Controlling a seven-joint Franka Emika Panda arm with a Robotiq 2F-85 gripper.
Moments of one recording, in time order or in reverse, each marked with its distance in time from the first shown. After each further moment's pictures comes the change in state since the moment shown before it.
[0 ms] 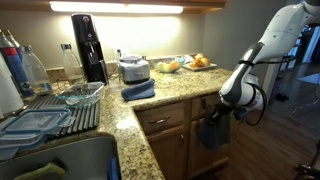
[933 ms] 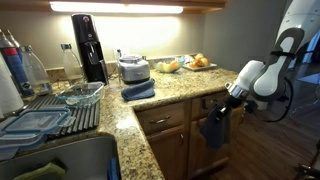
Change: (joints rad) arm -0.072 -0.242 -0.035 -0.234 -0.655 -0.079 0.614
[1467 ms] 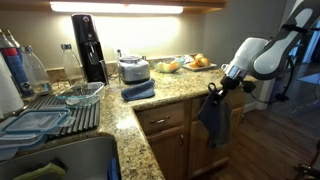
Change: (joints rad) arm -0.154 -0.266 0.208 0.002 0.011 -0.247 0.041
